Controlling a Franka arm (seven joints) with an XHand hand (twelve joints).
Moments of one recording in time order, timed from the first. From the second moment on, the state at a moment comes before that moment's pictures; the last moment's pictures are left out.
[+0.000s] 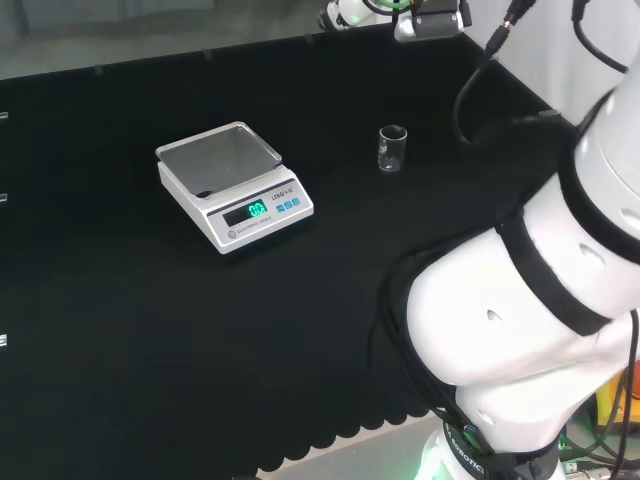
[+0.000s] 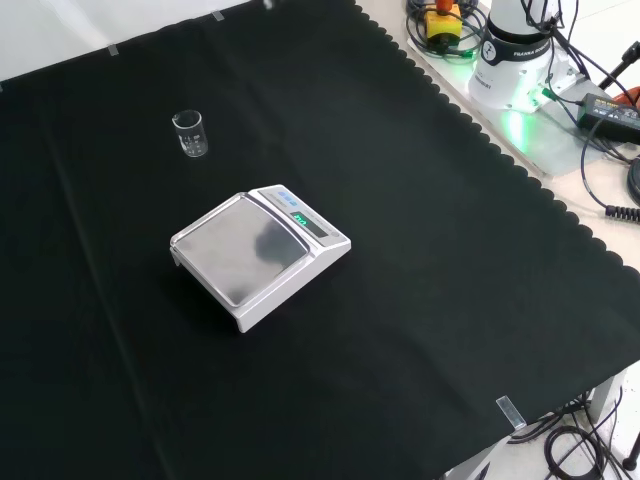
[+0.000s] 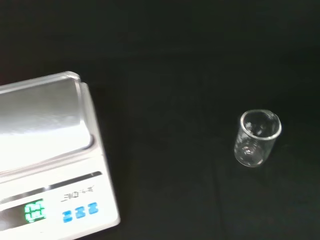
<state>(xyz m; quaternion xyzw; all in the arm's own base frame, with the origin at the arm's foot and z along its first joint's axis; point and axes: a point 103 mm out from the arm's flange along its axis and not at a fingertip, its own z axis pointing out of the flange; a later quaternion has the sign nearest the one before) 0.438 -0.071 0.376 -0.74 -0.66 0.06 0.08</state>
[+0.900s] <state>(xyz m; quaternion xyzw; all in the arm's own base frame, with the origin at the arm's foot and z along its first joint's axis) 0.510 -0.138 0.261 -0.75 -0.64 0.06 0.14</state>
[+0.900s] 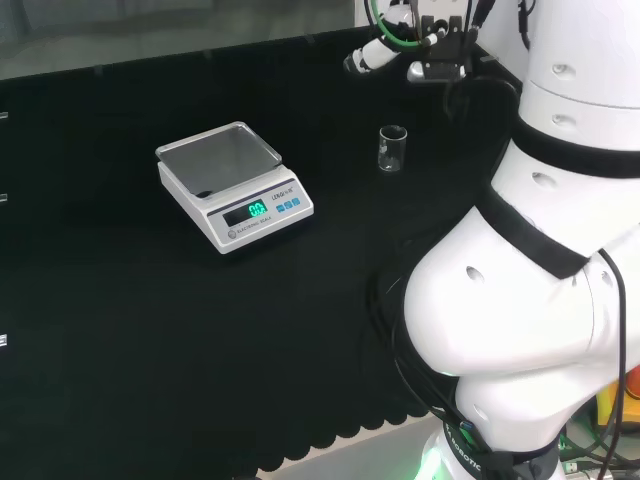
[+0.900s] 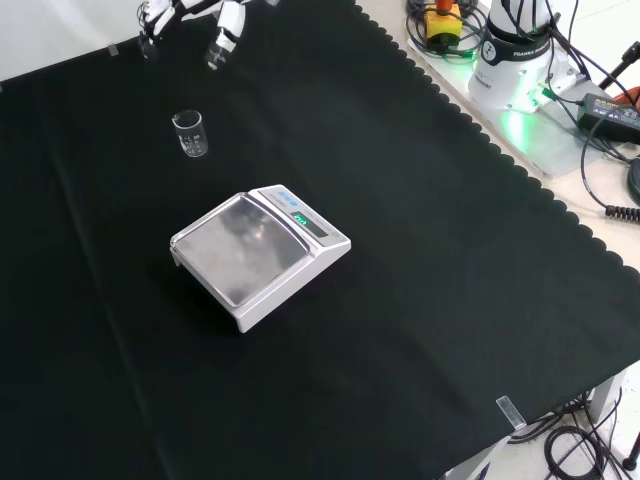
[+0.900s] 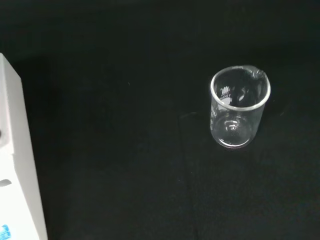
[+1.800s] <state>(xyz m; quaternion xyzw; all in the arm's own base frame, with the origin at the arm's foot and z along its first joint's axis) 0.539 -0.156 0.167 -0.75 -0.62 0.10 0.20</state>
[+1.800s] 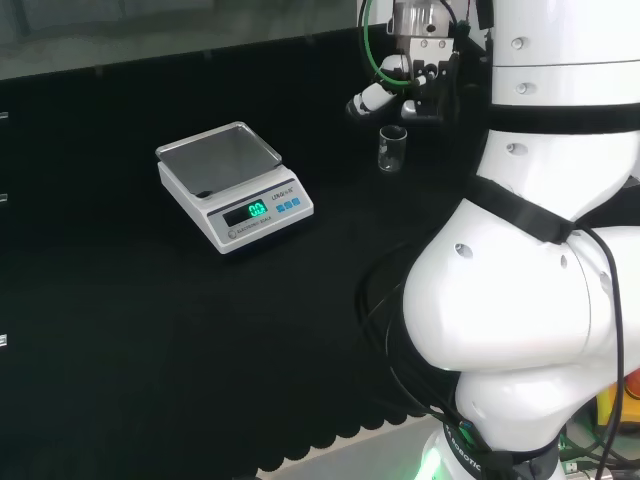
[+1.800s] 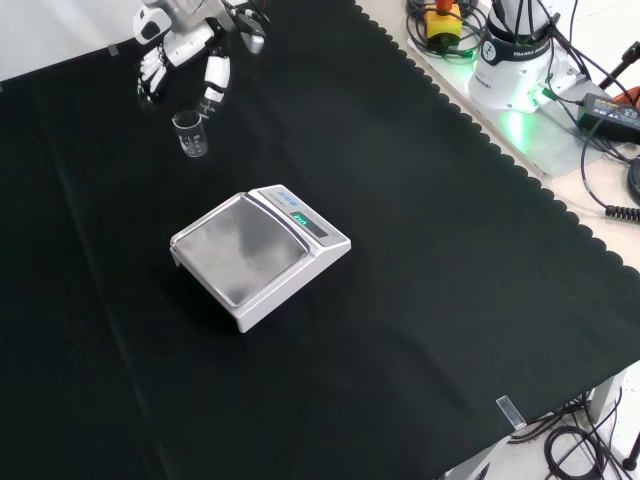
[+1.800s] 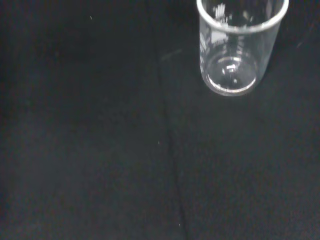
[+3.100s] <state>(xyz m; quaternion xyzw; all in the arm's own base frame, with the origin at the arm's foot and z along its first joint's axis) 0.546 -0.188 0.086 -0.77 -0.58 0.10 0.25</state>
